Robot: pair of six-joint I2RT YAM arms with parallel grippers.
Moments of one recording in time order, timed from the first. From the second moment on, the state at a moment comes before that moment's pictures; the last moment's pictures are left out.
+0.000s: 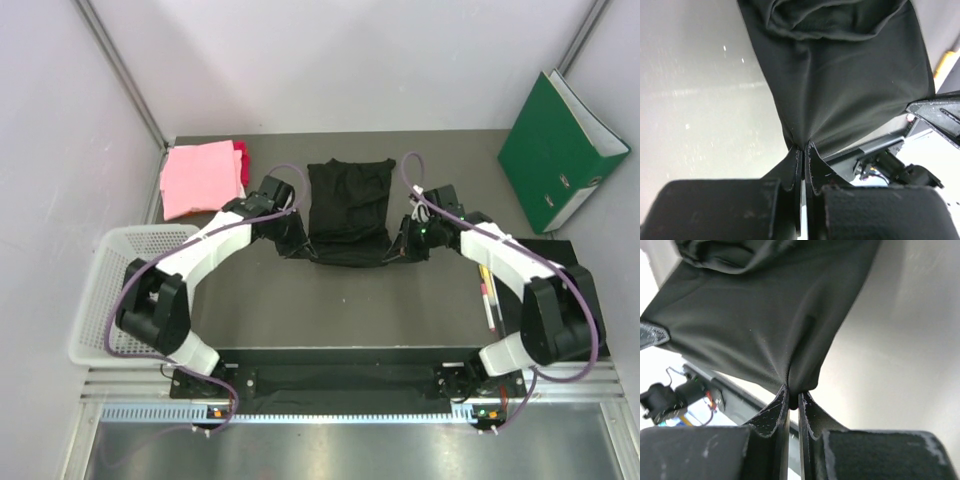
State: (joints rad) left arm -0.47 1.58 1.18 -0.65 0.32 -0.80; right arm 0.34 1.47 0.94 -0.48 -0.47 0.55
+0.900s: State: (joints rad) left arm -0.46 1.76 1.65 -0.80 0.22 -0.72; right arm 0.34 1.52 1.30 -0.67 -0.36 0.39
